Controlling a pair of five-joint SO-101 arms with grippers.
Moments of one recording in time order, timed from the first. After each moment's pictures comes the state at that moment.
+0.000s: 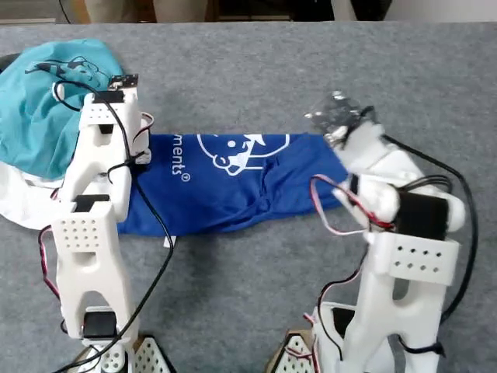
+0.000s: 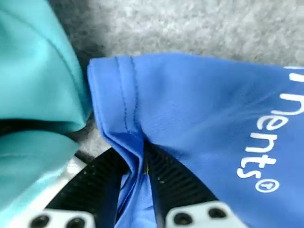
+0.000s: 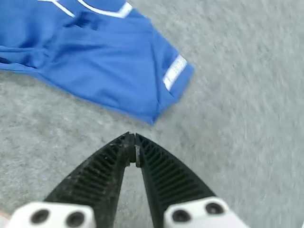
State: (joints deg) left arm -5.0 40.5 -23.9 80.9 -5.8; right arm 9.1 -42.3 22.7 84.9 37.9
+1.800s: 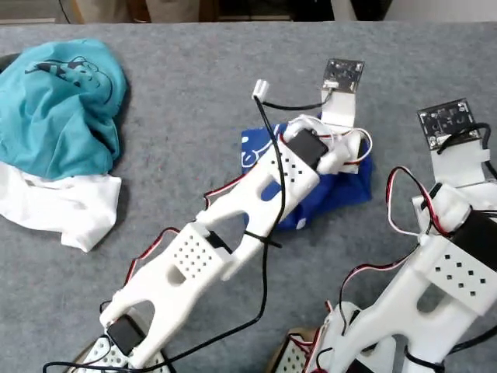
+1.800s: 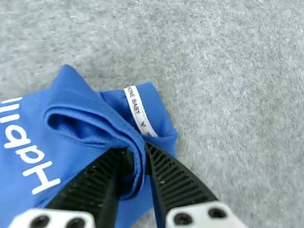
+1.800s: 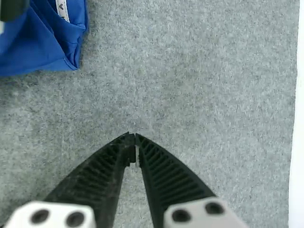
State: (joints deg) left arm 43.2 58.0 -72.7 66.4 19.2; right arm 35.2 -42.4 23.9 81.3 38.4
